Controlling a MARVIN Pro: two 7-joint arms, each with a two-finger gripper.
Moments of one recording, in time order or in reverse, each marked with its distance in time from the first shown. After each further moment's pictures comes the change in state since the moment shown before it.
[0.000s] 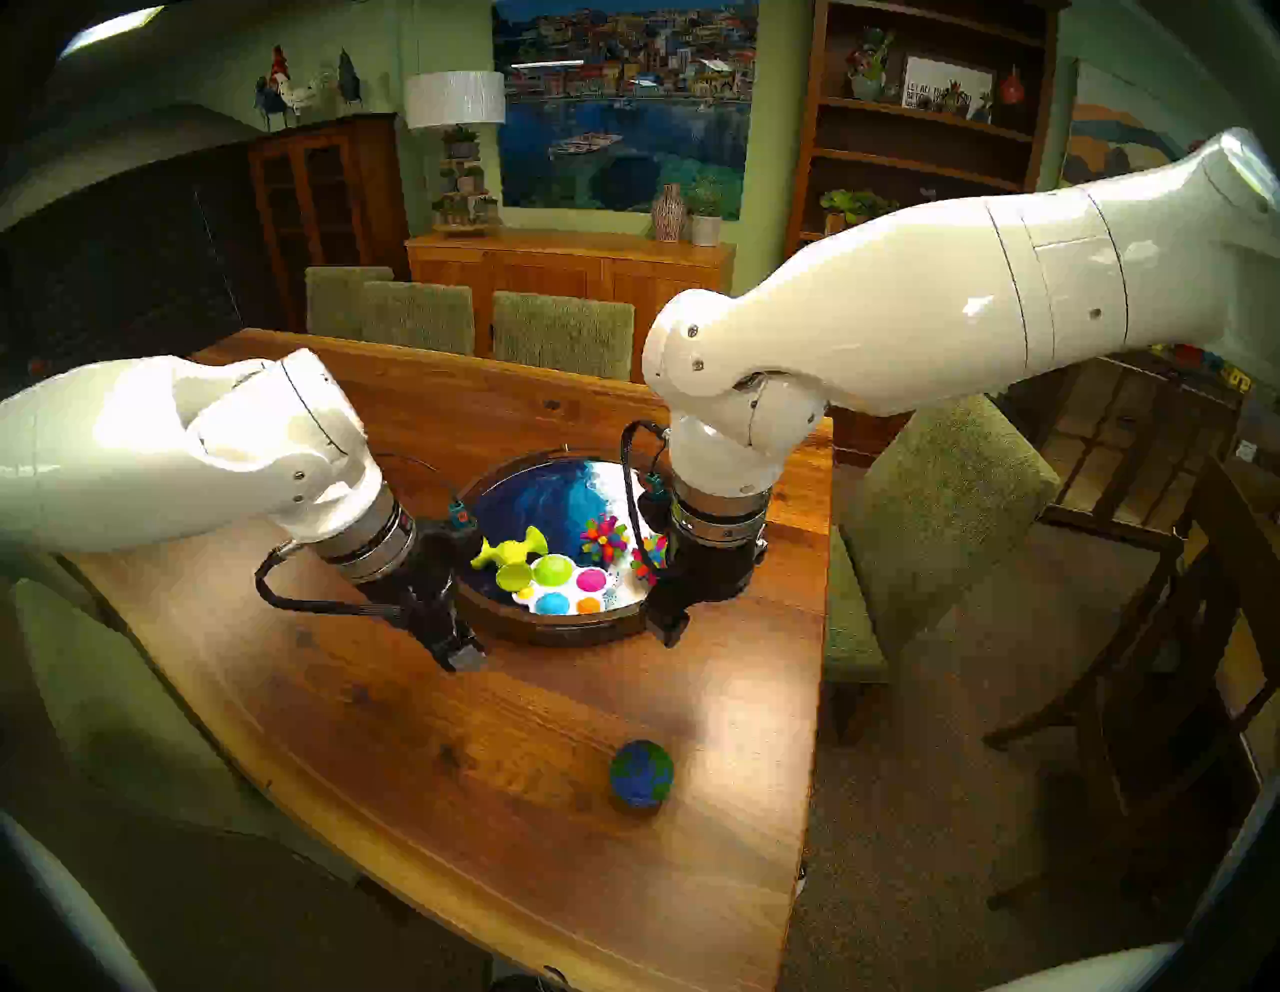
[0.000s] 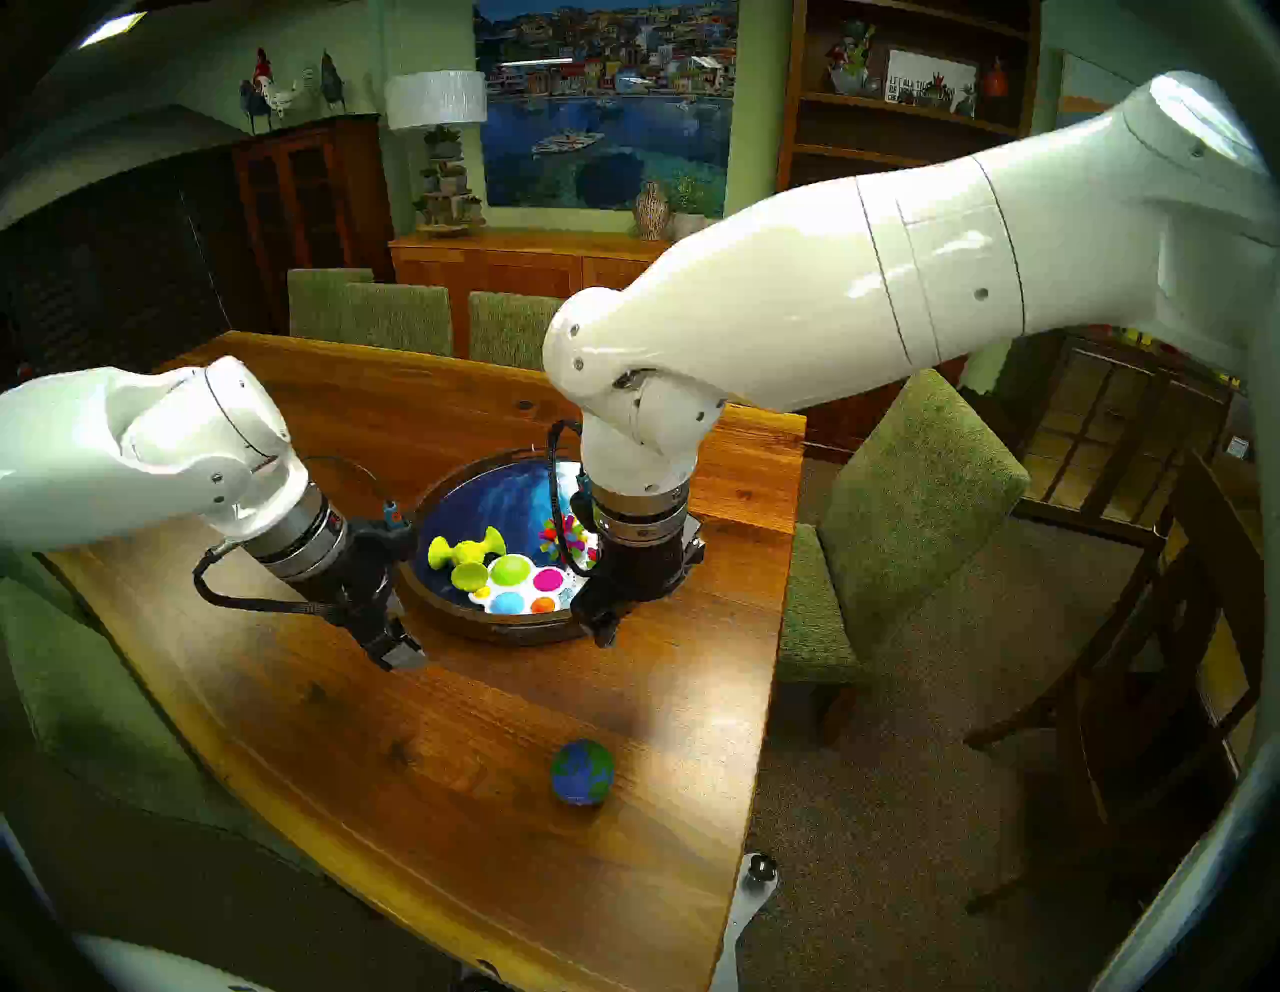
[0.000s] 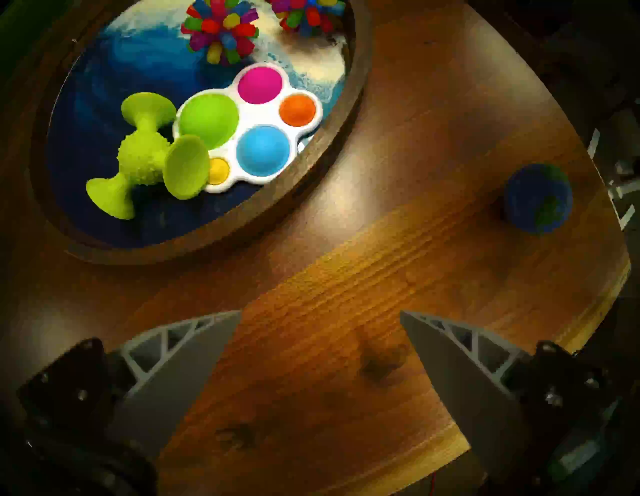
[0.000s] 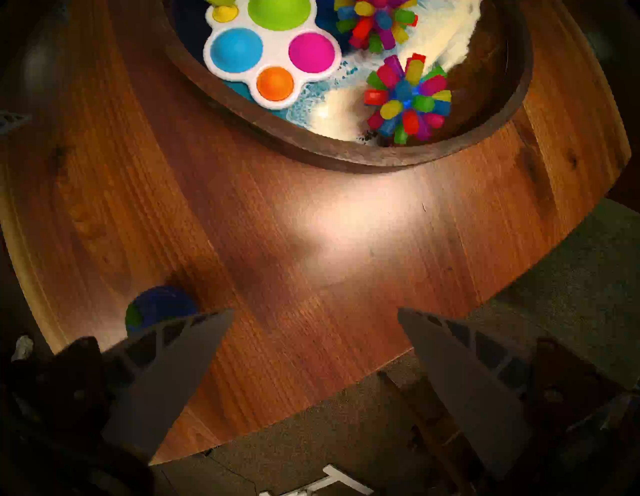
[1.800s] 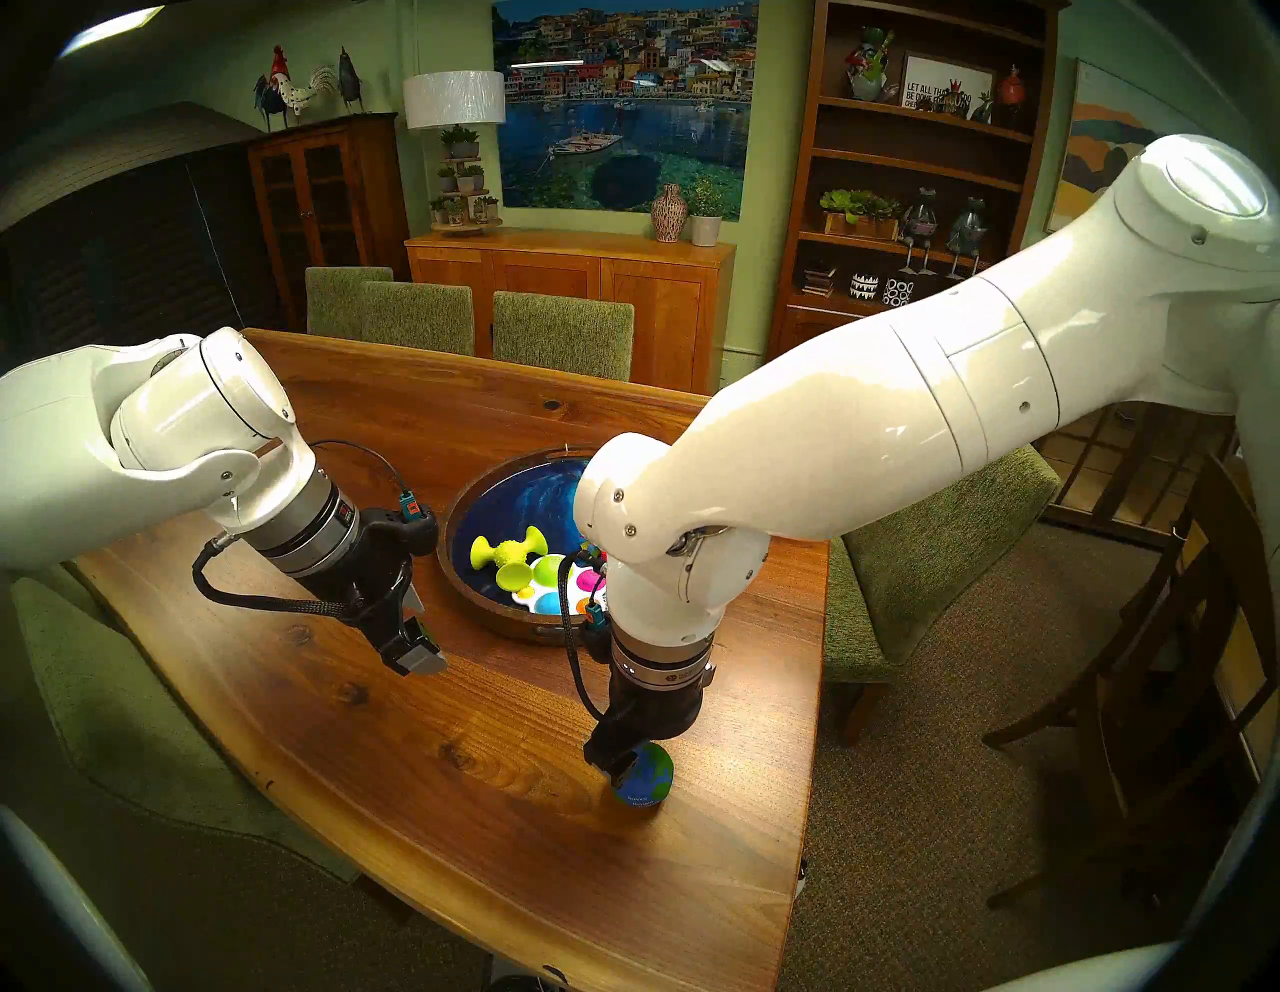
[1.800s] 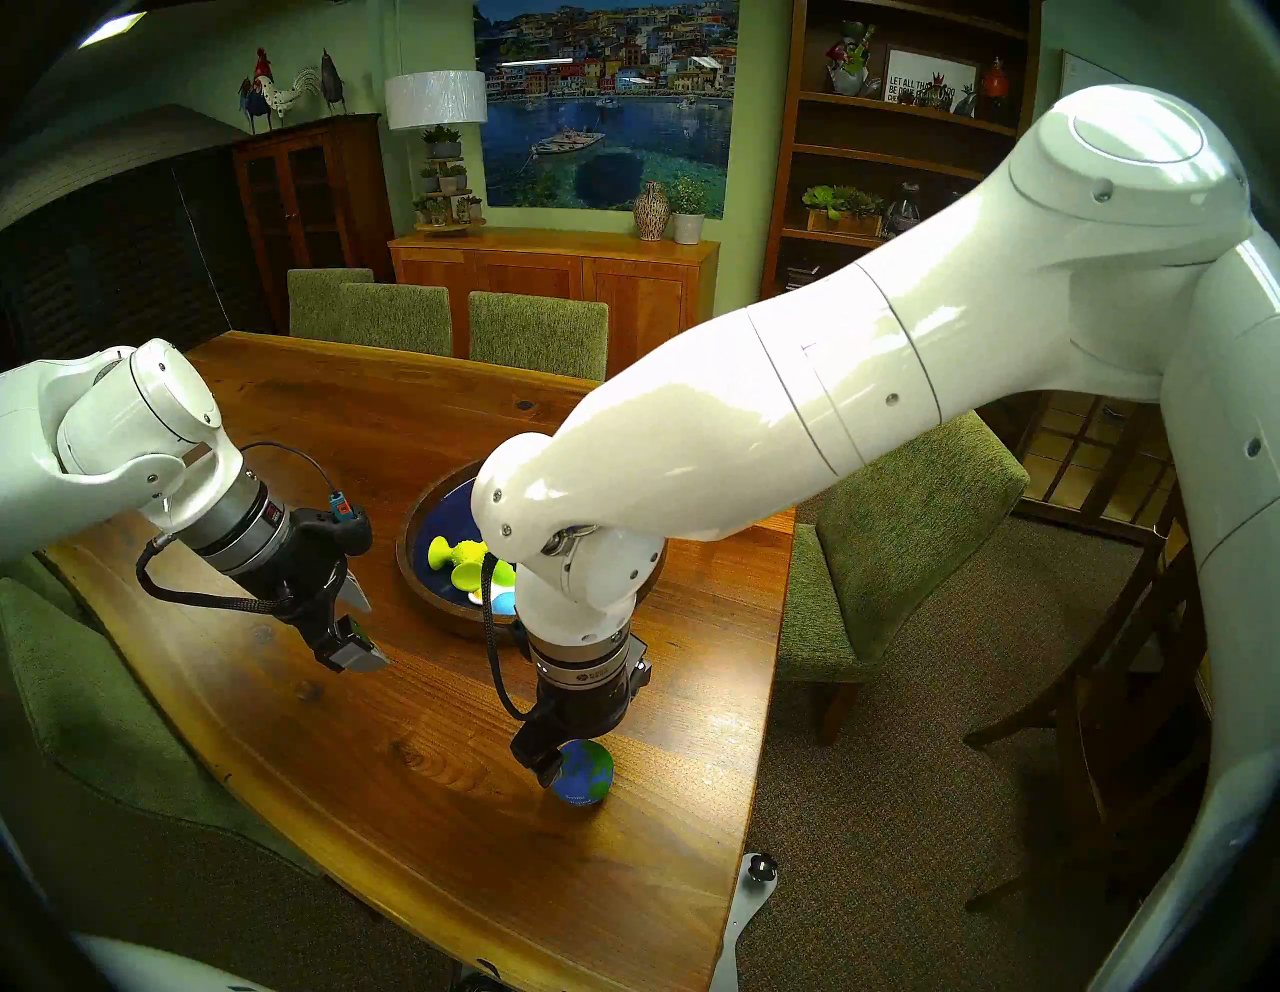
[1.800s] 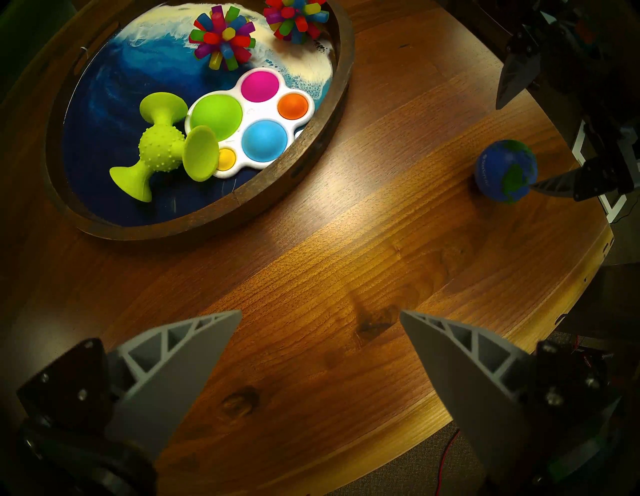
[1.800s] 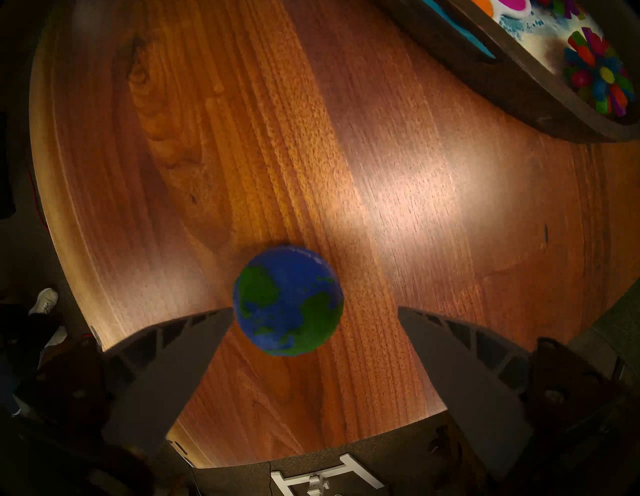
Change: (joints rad) left arm -0.200 0.111 0.134 -0.032 0.211 0.000 -0.245; right arm -0.154 -0.130 -0.001 -0.107 0.014 -0.171 0.035
